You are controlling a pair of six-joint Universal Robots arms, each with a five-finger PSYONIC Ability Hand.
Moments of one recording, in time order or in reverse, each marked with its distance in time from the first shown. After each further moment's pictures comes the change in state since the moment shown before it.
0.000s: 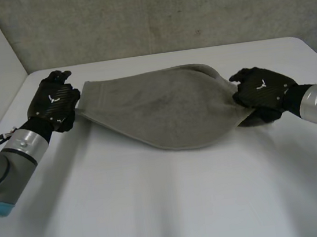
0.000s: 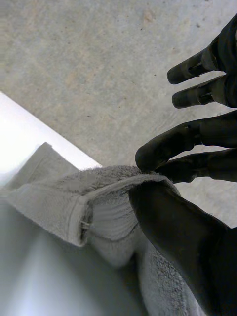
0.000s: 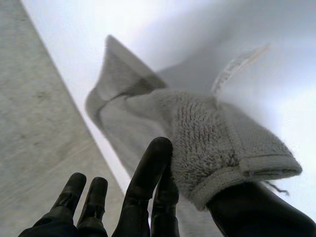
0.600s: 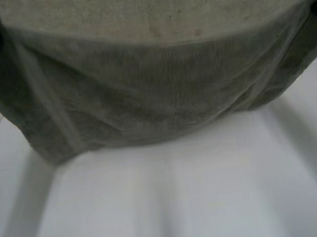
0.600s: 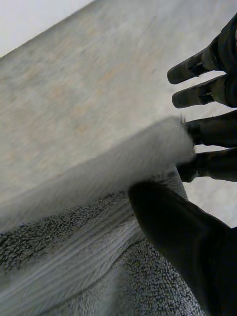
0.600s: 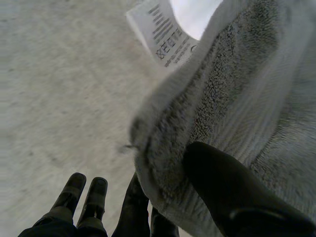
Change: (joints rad) left arm 0.033 0.686 0.086 -0.476 -0.151 -0.355; right arm -0.148 -0.438 -0.155 0.054 0.124 0.491; left_hand 0.000 0.000 0.000 0.000 0.000; right_hand 0.000 0.003 0.000 0.000 0.000
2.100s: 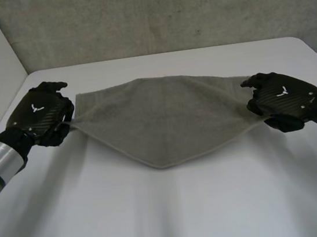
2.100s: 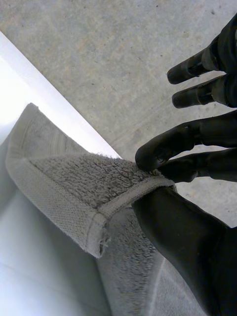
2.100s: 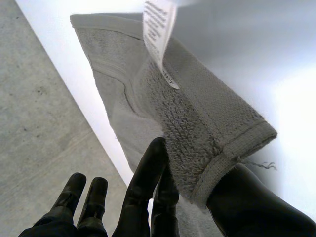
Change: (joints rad) left arm 0.078 -0.398 -0.232 0.194 0.321 0.246; right arm -0.014 0.299 0.361 -0.066 -0.324 -0.548; left_hand 0.000 0.000 0.000 0.000 0.000; right_hand 0.000 0.000 0.000 0.000 0.000
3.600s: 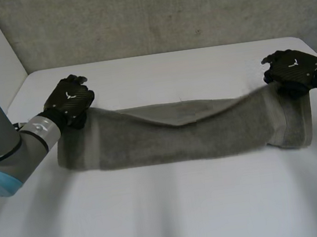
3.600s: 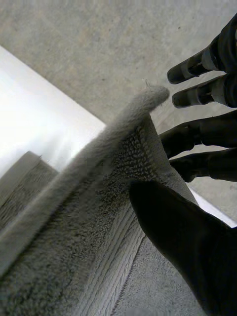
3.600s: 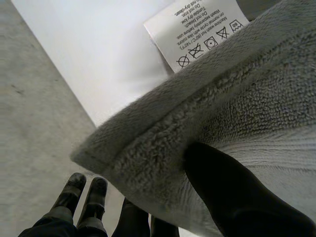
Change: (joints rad) left arm -0.197 -0.444 0.463 -0.066 -0.236 0.188; right arm 0.001 0.384 -0.568 0.093 0.163 0.143; left_hand 0.000 0.000 0.000 0.000 -0.001; right_hand 0.000 0.000 0.000 0.000 0.000
